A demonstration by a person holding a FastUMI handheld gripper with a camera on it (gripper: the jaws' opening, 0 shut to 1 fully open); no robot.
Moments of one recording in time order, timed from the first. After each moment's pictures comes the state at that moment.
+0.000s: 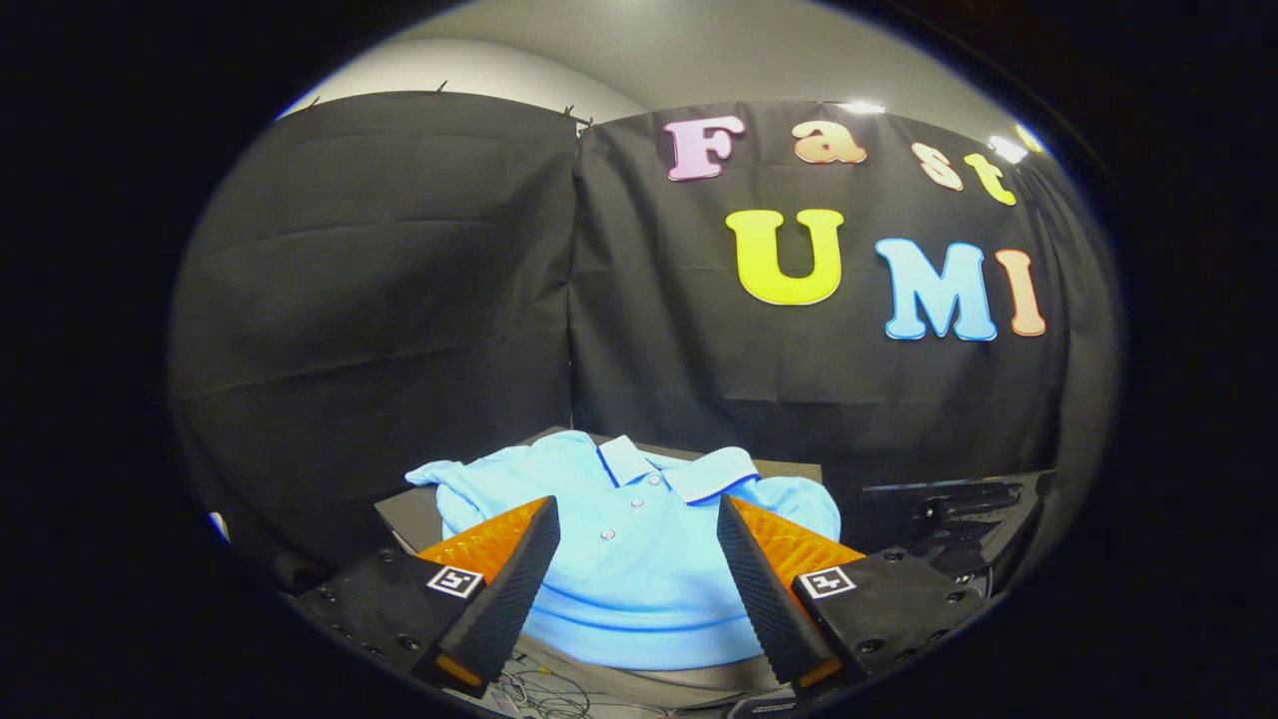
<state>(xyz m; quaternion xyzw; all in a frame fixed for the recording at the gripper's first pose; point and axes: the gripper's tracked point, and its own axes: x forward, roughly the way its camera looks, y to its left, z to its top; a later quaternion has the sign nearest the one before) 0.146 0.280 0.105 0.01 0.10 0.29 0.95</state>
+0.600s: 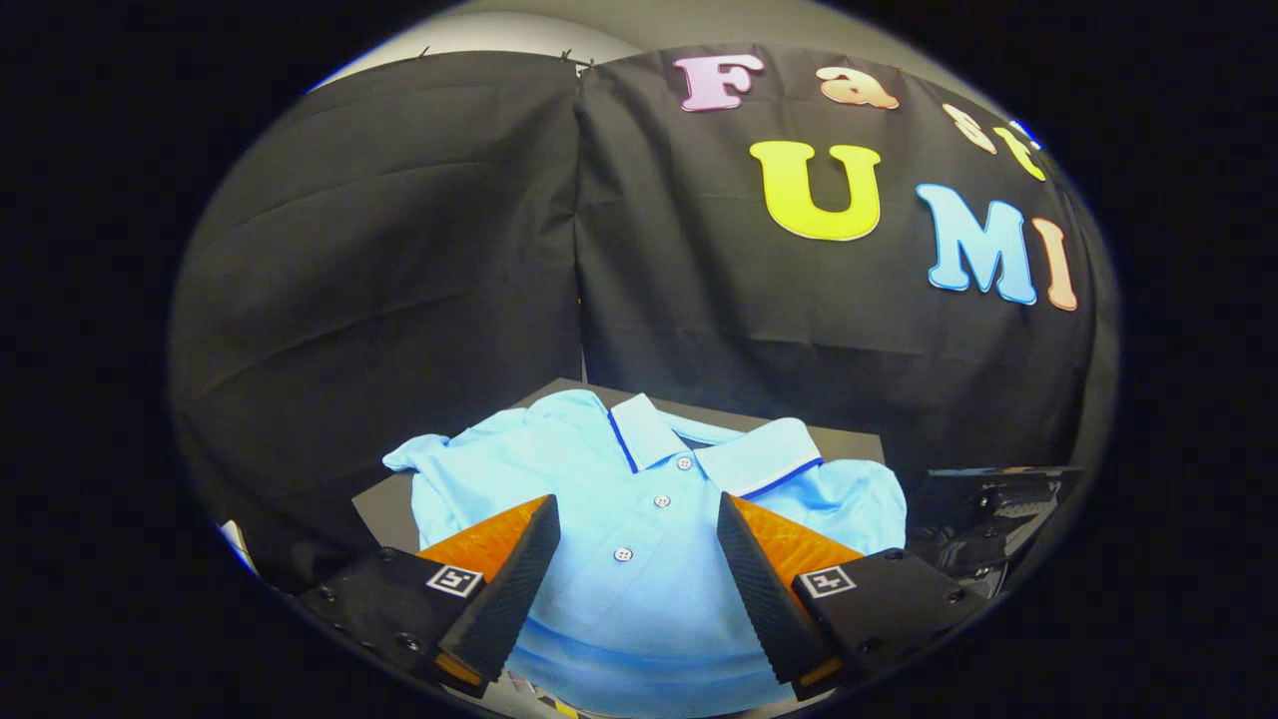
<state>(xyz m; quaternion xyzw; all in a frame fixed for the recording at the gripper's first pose) 0.187 0.320 0.072 -0.01 0.20 0.31 0.93</state>
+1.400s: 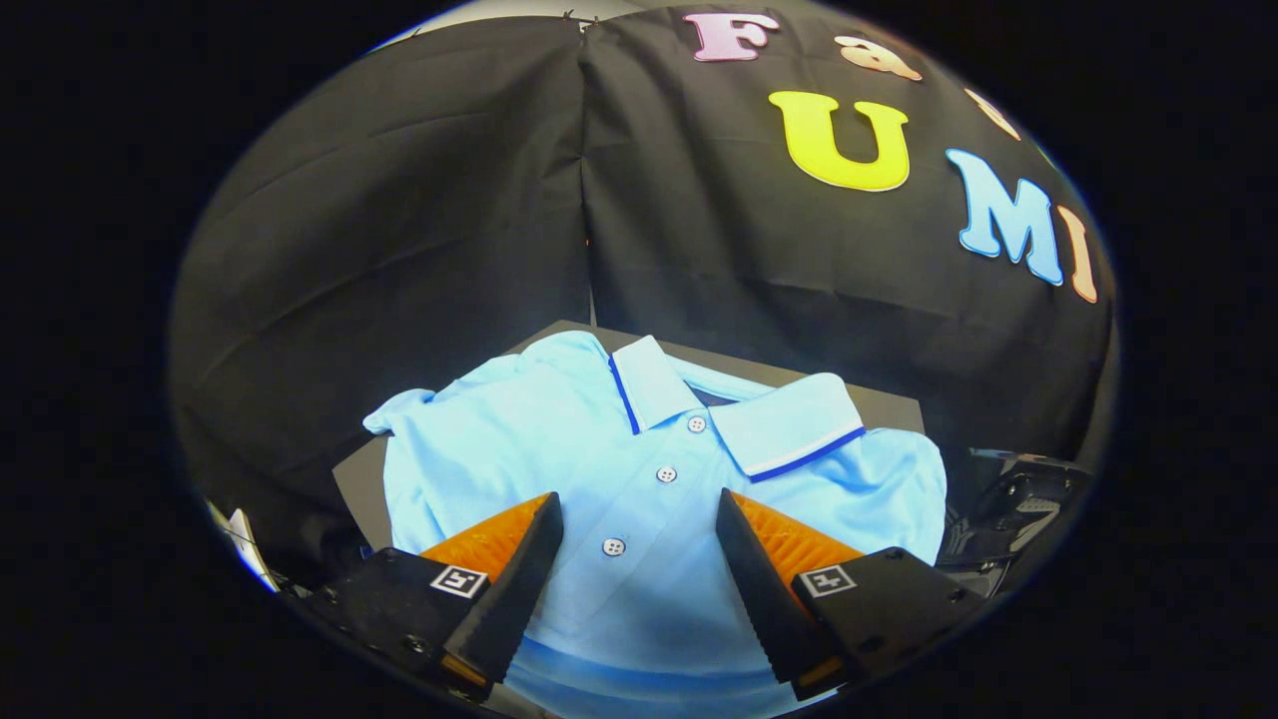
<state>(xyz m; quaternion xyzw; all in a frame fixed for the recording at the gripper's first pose) 0.197 0.330 0.039 -0.04 0.27 0.33 0.90</state>
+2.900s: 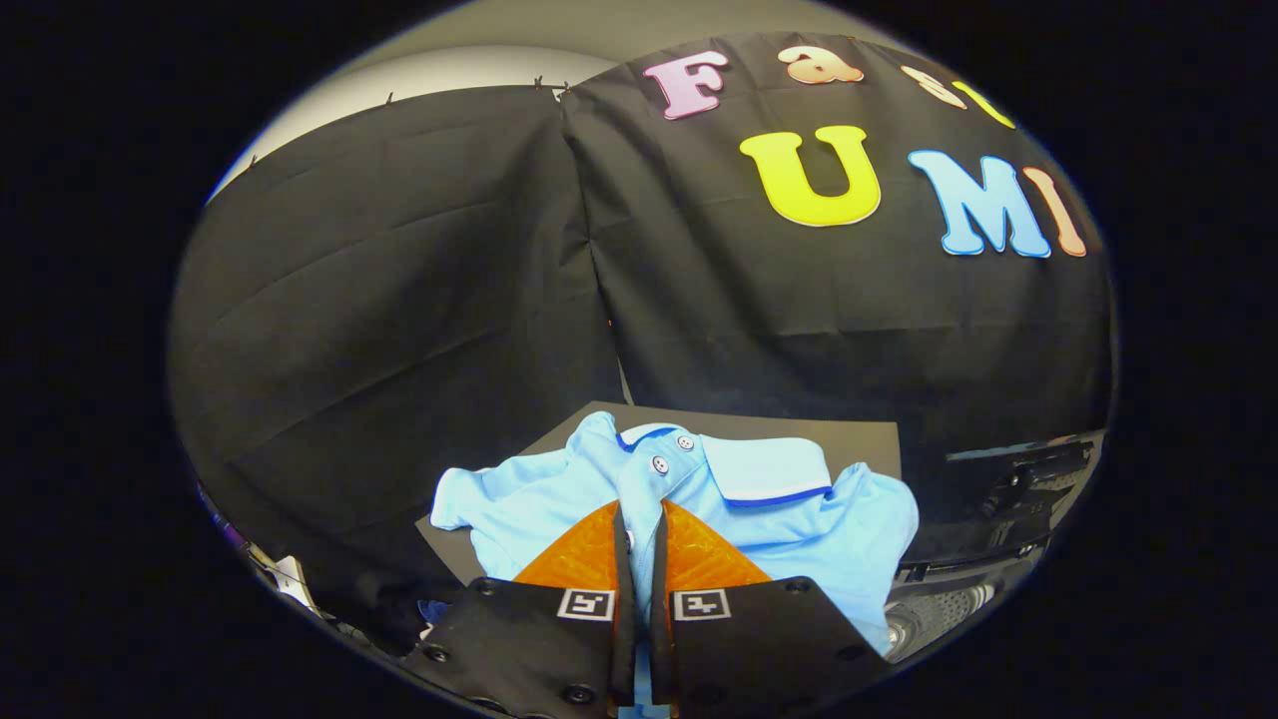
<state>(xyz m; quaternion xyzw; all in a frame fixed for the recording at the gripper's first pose) 0.179 0.290 0.111 0.07 0.19 0.37 0.91</state>
